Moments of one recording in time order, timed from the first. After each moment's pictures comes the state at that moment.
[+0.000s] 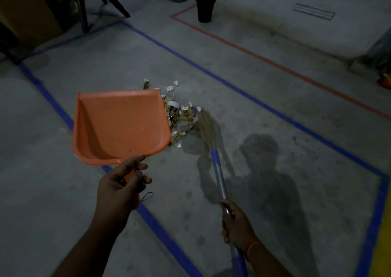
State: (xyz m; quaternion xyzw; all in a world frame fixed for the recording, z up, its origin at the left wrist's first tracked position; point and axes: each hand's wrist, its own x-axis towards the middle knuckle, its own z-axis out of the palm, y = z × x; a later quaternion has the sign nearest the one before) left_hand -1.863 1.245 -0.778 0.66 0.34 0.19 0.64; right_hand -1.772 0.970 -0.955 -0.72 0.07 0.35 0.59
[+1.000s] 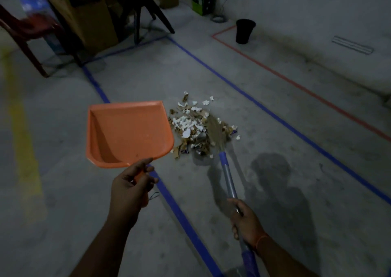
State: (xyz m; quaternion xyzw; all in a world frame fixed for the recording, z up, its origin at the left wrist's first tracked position) left_hand -1.979 1.348 -0.677 0.59 0.39 0.26 0.65; right_hand -1.827 1.081 -0.837 -0.77 -0.02 0.38 0.52
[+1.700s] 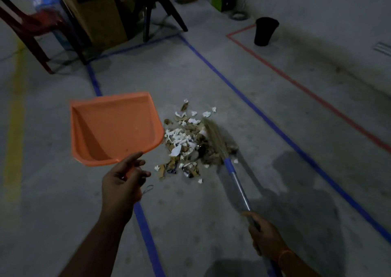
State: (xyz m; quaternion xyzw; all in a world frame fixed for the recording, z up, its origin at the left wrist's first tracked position) left_hand -1.715 1.357 -0.708 0.58 0.44 0.35 0.59; right_hand -1.514 1.038 -0.874 -0.81 -0.14 0.41 0.40
